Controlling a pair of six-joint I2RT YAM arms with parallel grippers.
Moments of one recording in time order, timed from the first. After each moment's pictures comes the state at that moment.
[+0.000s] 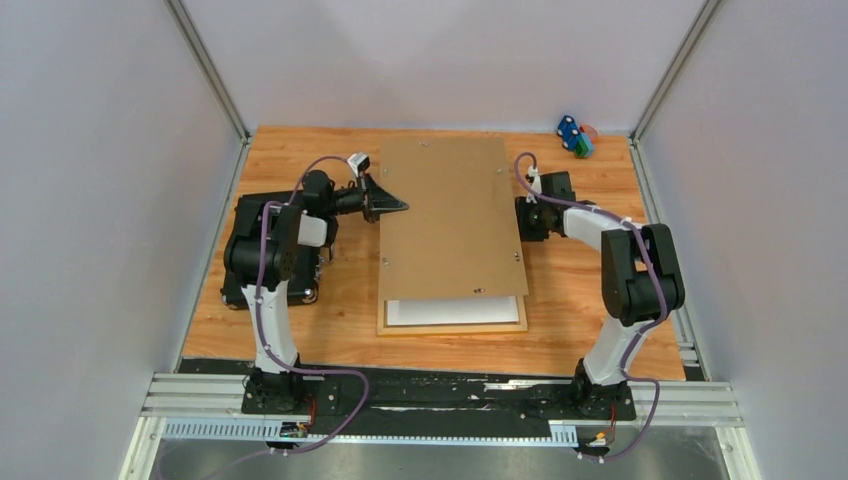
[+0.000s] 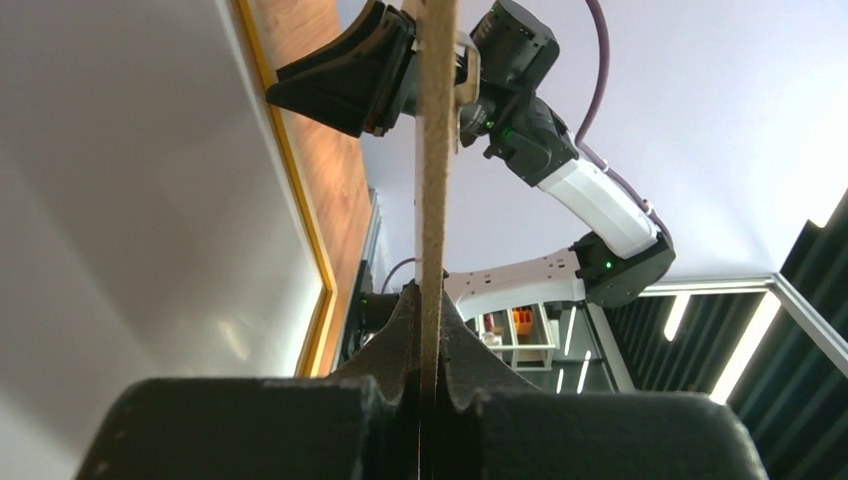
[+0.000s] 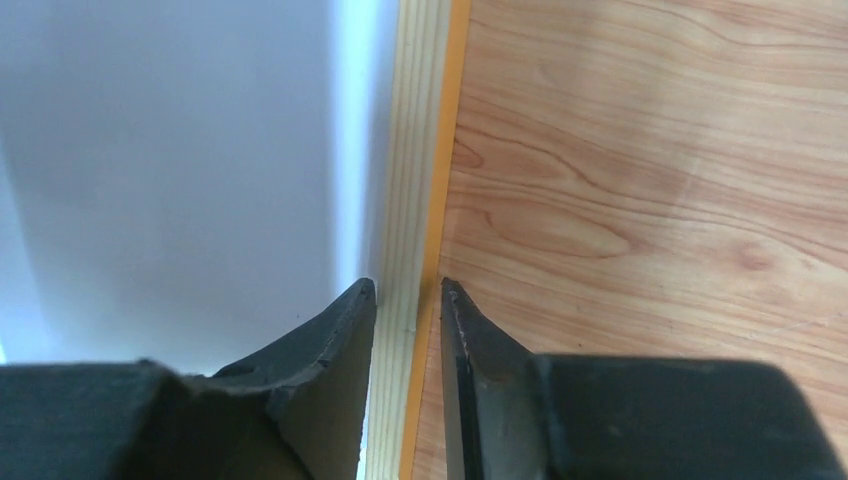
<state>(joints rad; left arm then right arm) -0.14 2.07 1.01 1.13 1.20 -1.54 0.14 1.81 1.07 -0.22 -0.30 0.20</state>
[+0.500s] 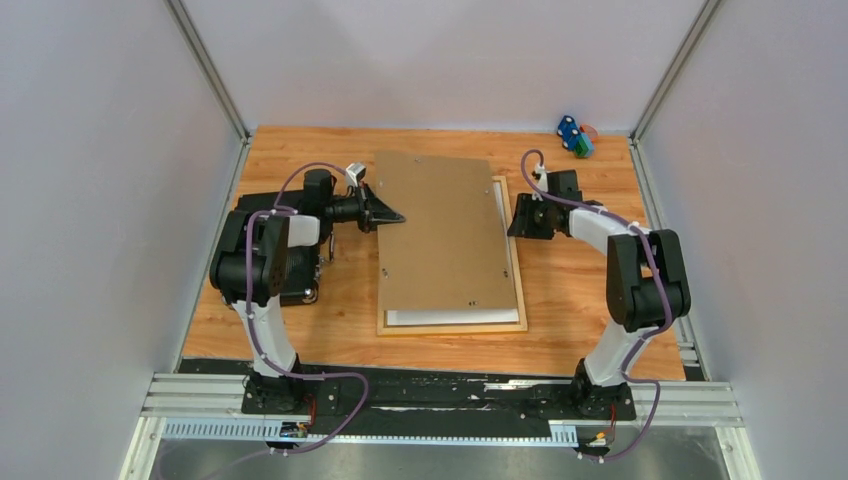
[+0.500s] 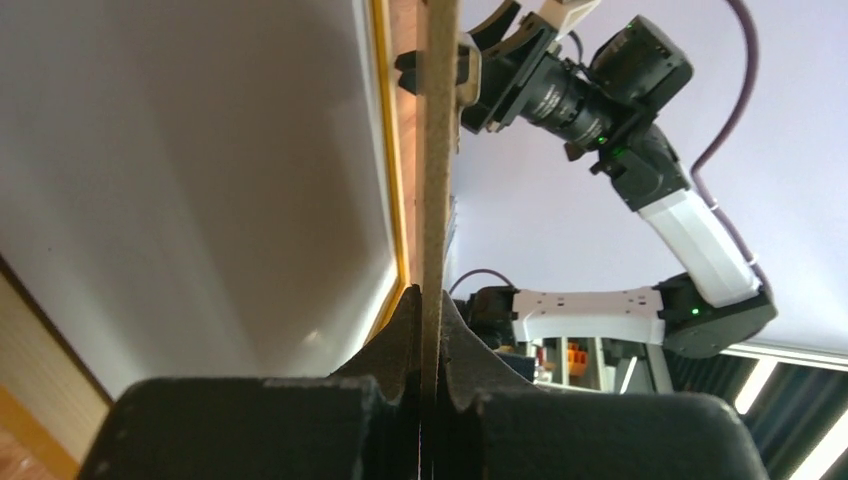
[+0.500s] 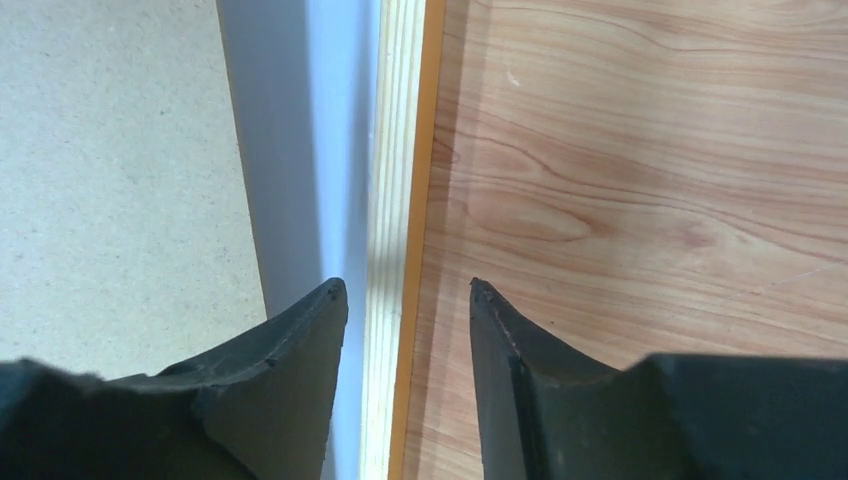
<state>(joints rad) -0.14 1.94 0.98 0.56 1.11 -1.11 0.12 1.77 1.06 -0.23 -0.29 0.20</state>
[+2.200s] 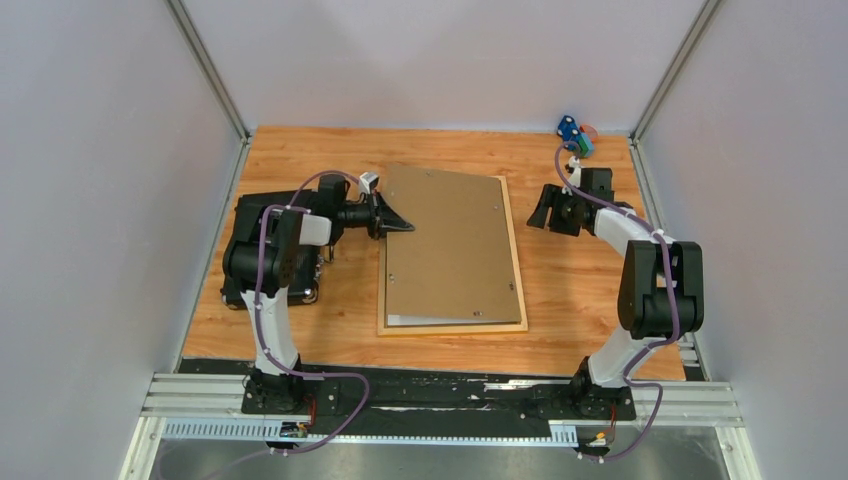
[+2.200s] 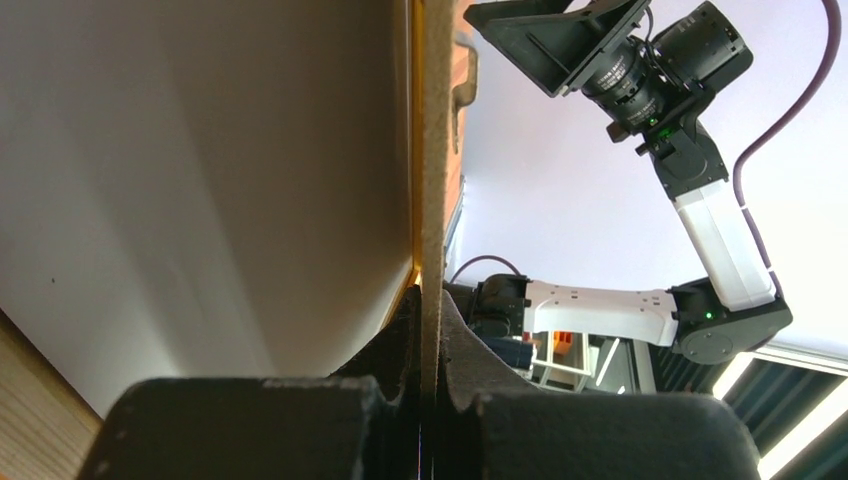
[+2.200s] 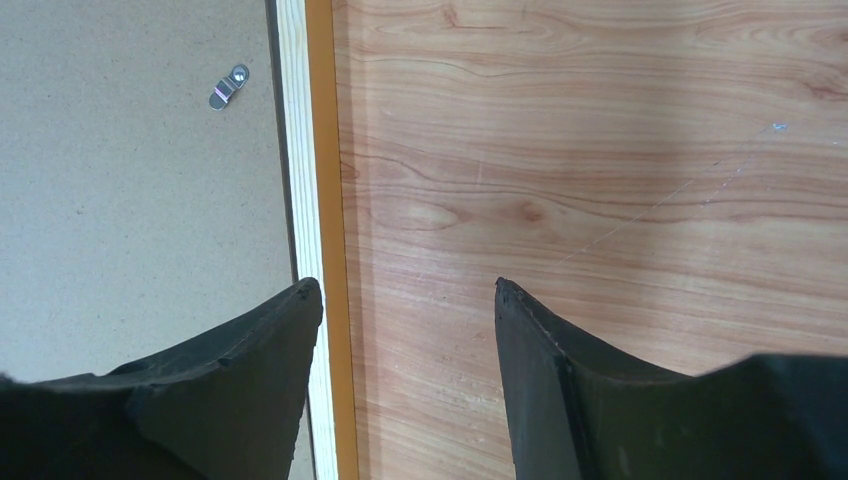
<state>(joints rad) -0.20 2.02 1.01 0.49 1.11 -1.06 -0.04 1.70 1.05 -0.22 -0.35 0.21</state>
